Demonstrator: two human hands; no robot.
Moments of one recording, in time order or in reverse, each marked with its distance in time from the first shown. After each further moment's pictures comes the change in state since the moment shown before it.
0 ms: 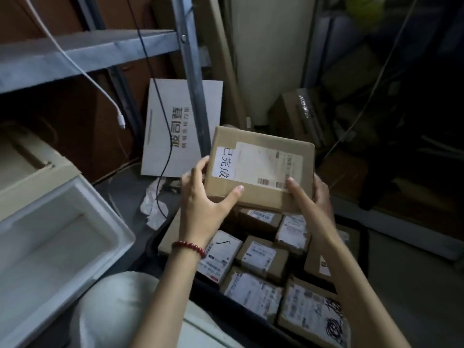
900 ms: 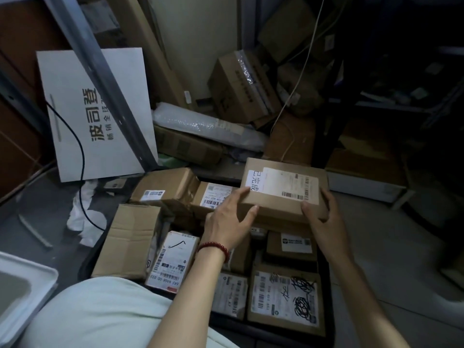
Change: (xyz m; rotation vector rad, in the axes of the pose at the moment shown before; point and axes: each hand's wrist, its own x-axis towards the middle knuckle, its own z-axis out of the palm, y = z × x) left_hand -0.005 -0.045 0.167 0.230 -0.631 0.074; right_hand -0.008 0.107 -0.103 -0.398 0.318 0.232
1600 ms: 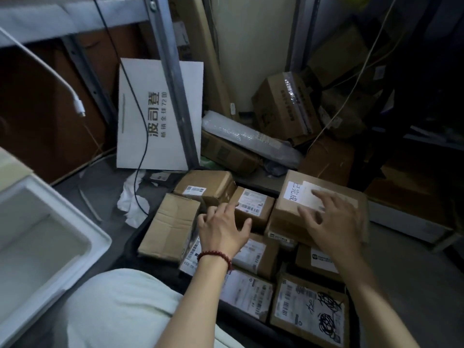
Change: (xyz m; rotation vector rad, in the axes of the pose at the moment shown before) left_hand -0.047 -0.030 -0.052 0.366 0.249 -0.214; right_hand -0.013 -0.064 0.033 -0.556 -0.028 -0.422
